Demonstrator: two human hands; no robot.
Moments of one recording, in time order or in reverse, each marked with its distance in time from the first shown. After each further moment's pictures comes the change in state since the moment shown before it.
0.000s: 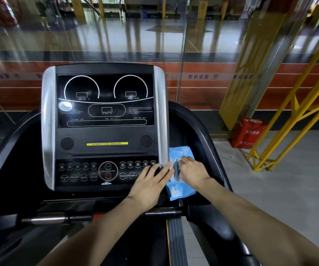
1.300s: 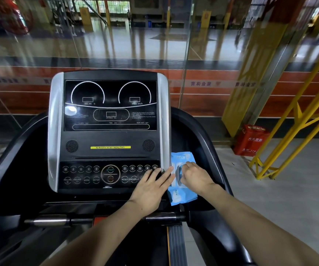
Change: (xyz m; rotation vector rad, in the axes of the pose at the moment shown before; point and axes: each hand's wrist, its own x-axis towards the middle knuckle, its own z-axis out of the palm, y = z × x) left_hand 0.001 -0.001 0.003 0.001 0.003 -0.012; right_hand -0.005 0.010 0.004 -0.058 -0.073 -0.110
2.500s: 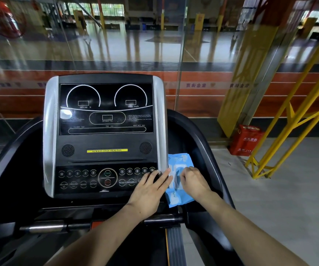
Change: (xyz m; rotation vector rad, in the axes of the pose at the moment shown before) left_hand 0.001 0.001 0.005 -0.031 0.003 -0.001; right_hand -0.013 -0.014 -0.006 0.444 0.203 0.344
